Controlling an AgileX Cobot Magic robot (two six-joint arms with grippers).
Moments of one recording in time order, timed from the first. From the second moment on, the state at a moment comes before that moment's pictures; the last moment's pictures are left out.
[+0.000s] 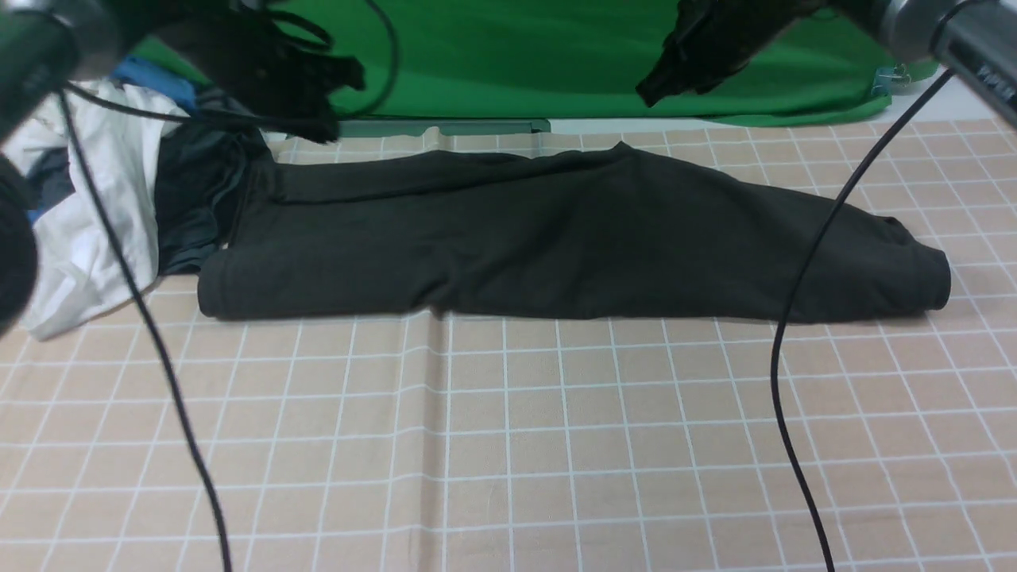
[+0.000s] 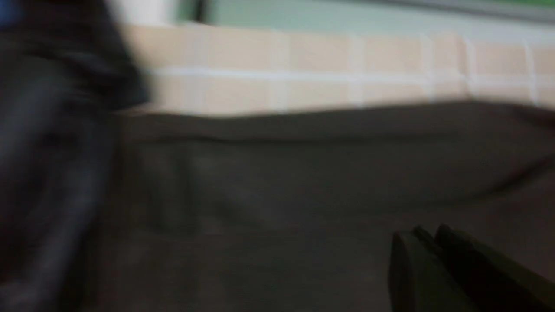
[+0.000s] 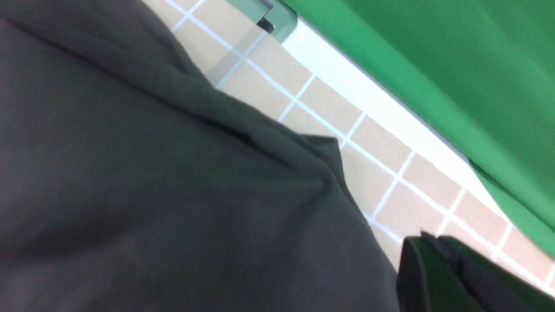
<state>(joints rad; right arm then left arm) 0.29 2.26 -2.25 0.01 0.93 -0.36 -0.11 2.25 -2.02 -0.29 0.92 0.11</state>
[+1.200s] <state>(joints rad) 0.26 2.08 -2.20 0.14 1.21 -0.28 -0.04 2.01 -1.97 -0.07 0.99 0.03</state>
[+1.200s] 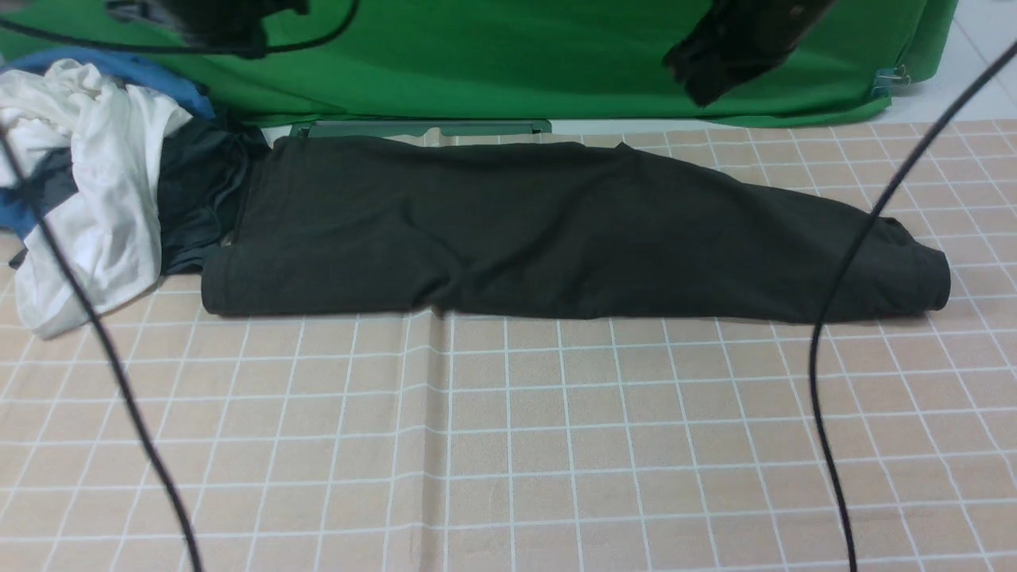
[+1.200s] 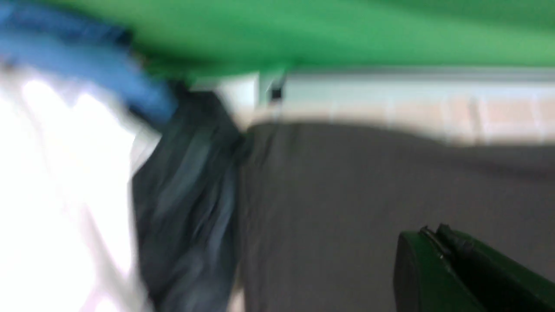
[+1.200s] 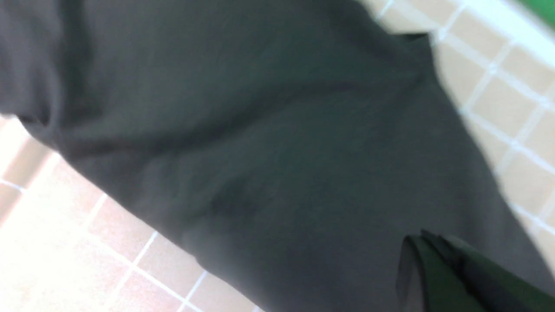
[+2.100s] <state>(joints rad) 0.22 1.72 -1.67 0.15 1.15 -0.26 0.11 1.92 -1.28 -0.37 0.60 0.27</state>
